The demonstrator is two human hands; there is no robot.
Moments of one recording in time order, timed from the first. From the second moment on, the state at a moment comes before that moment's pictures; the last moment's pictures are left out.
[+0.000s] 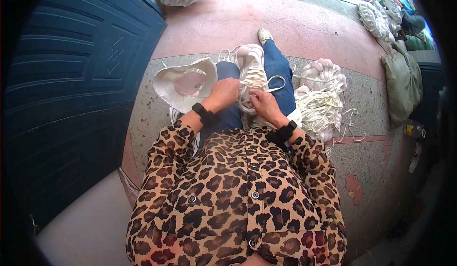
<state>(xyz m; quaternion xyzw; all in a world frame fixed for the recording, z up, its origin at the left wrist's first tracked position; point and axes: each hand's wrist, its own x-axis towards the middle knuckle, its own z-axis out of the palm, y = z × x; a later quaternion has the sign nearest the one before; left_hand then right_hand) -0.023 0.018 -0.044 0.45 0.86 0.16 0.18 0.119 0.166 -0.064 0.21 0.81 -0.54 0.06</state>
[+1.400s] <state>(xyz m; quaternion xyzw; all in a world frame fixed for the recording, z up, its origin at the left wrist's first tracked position) 0.112 -0.311 -0.206 -0.20 0.93 0.26 0.15 0.135 0.190 -0.093 -0.01 0.99 -0.14 0.05</state>
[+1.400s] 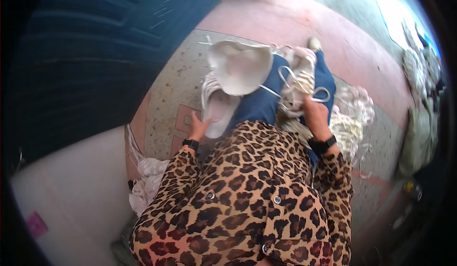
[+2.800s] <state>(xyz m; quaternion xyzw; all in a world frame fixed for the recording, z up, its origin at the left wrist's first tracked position) -0.051 -0.176 -0.017 0.07 0.75 0.60 0.28 -0.006 0.050 -0.027 0.01 0.89 -0.44 0.06</state>
